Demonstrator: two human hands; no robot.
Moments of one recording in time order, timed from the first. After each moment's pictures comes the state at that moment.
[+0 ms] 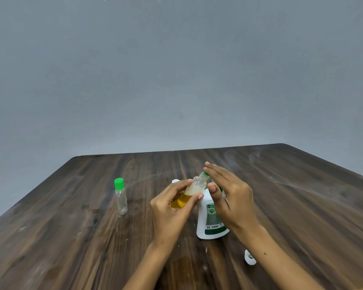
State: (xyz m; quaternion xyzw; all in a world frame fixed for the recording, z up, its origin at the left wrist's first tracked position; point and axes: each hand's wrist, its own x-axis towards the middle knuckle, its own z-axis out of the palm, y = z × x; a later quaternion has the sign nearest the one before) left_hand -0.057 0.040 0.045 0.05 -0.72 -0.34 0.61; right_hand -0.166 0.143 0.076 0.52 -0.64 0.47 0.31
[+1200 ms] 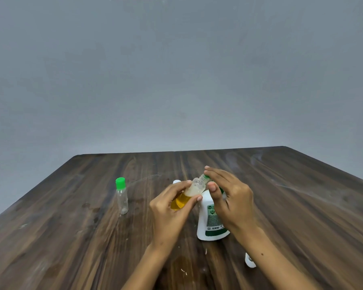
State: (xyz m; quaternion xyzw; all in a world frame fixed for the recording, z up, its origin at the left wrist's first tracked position) left_hand -0.057 0.036 0.041 0.06 -0.72 -0.32 0.62; right_hand -0.167 0.139 0.074 0.50 -0.64 0.49 0.31
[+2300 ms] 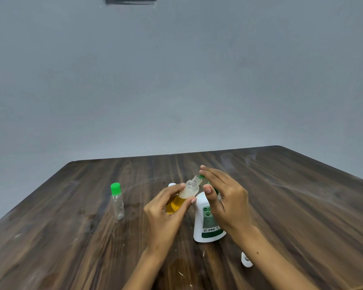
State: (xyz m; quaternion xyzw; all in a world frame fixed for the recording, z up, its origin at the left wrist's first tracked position) left_hand -0.056 0.036 0.040 0.07 -0.72 -0.31 0.62; right_hand -0.168 0.140 0.075 0.51 -0.62 0.49 0.34
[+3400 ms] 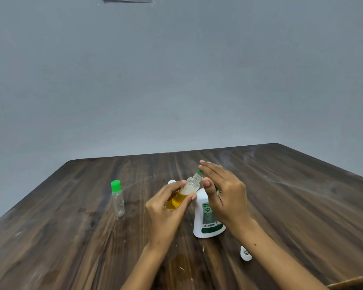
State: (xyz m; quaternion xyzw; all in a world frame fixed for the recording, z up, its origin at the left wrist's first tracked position) left_hand -0.054 0.037 0.041 0.07 -0.73 -0.31 0.61; right_hand -0.169 0.137 0.076 0.50 -0.63 0.47 0.37
